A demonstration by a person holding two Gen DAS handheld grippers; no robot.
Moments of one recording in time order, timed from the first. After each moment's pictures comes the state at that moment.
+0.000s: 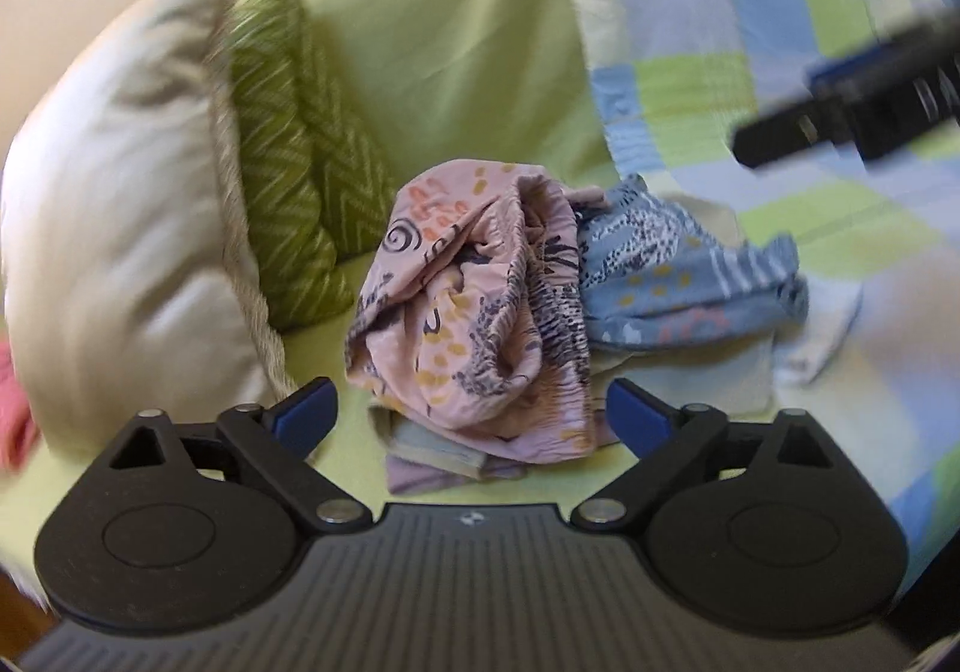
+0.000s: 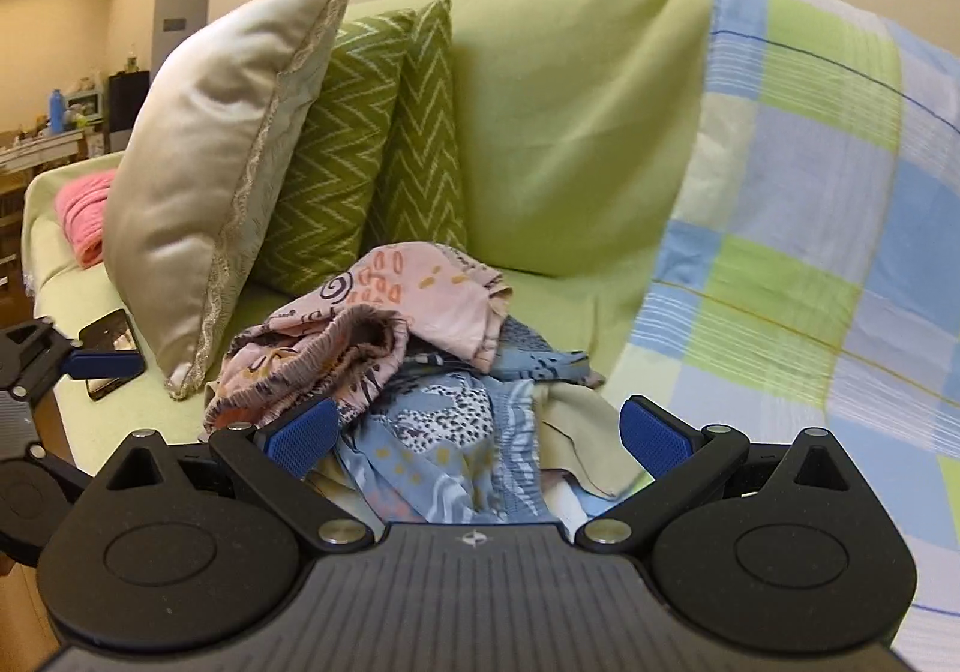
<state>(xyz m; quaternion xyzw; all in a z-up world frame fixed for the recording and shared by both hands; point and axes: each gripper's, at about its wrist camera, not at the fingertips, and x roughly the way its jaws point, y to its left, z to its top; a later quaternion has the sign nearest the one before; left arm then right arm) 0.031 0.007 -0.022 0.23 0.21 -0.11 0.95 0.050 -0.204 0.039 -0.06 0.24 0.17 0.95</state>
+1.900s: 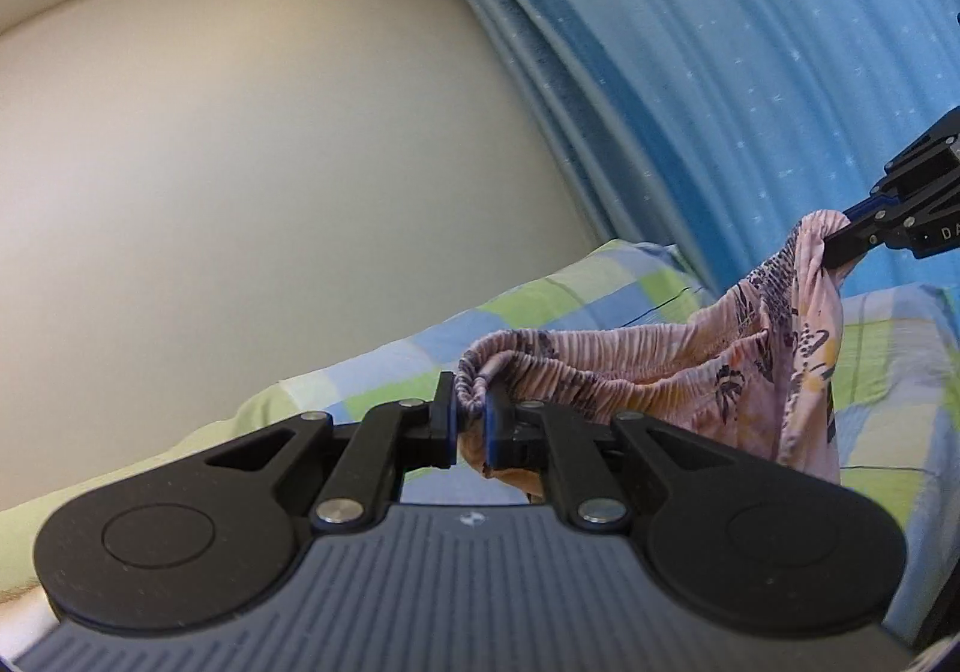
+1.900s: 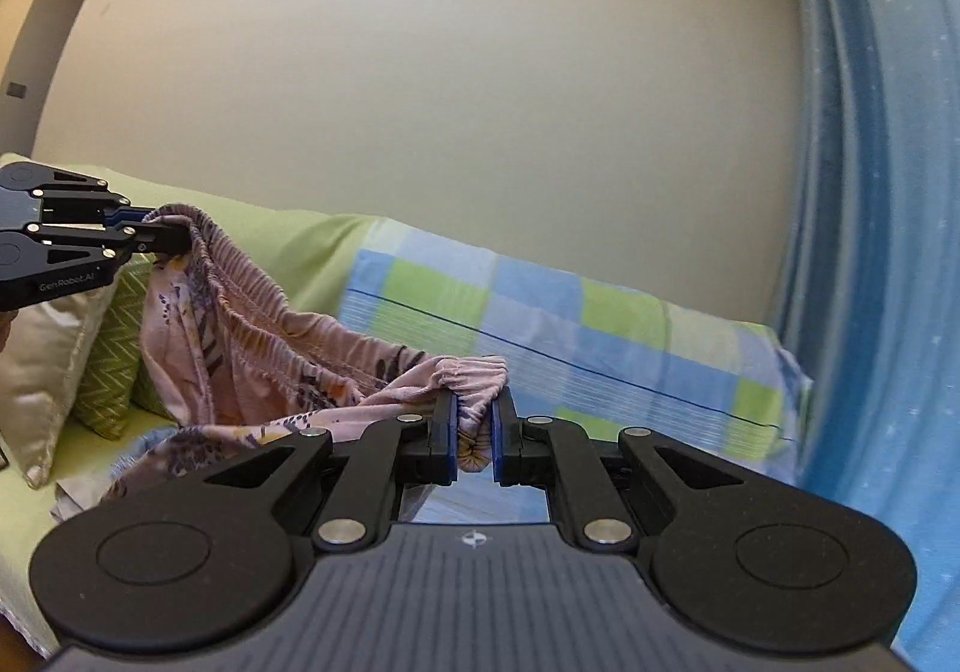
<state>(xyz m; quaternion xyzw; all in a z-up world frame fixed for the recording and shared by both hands) -0.075 -0.126 0.252 0.19 -0.11 -0.38 0.90 -0.249 -0.366 0.246 -0.12 0.08 -0.11 0.98</state>
